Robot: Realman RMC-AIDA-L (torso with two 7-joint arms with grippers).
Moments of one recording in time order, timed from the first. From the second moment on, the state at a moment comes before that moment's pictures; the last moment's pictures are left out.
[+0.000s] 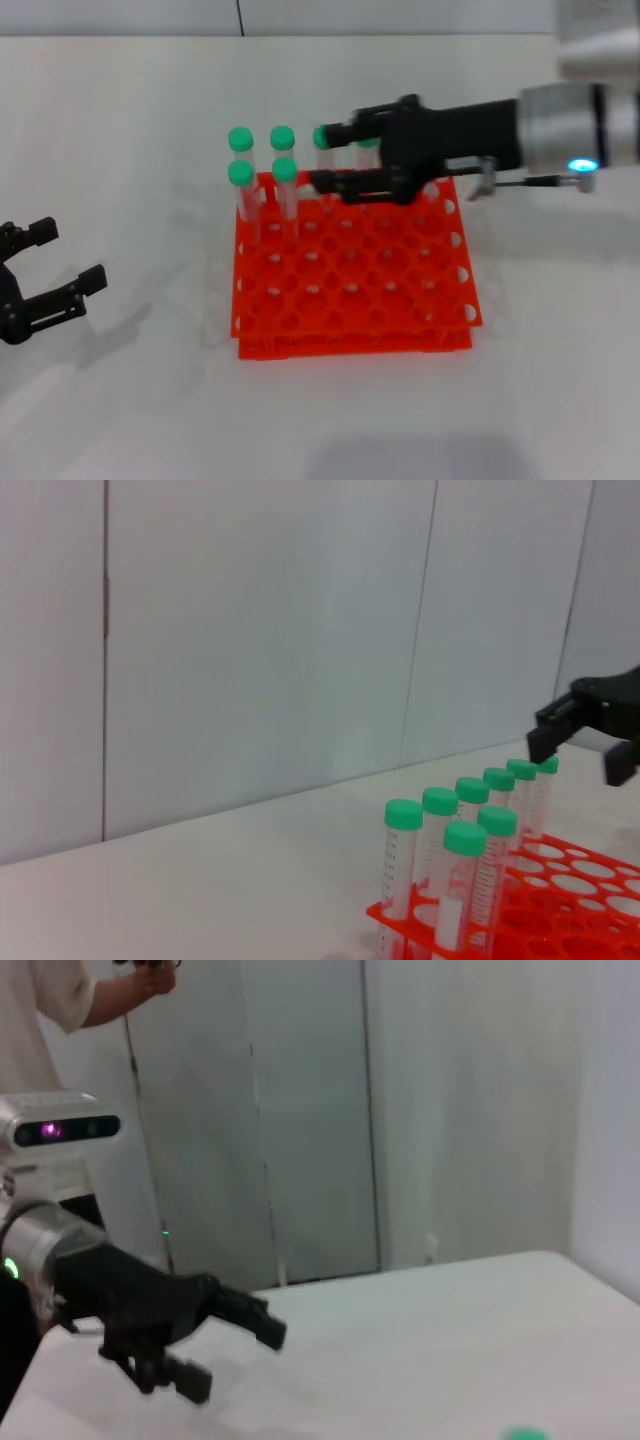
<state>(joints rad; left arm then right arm) -0.08 -2.06 0.70 0.85 1.71 1.60 -1.20 0.67 1.99 -1.47 -0.82 -1.47 -1.21 1.50</state>
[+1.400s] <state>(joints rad) -0.26 -1.98 0.70 0.84 1.92 1.75 -1.29 0.42 1.98 -1.21 -0.73 -1.55 -1.41 1.28</state>
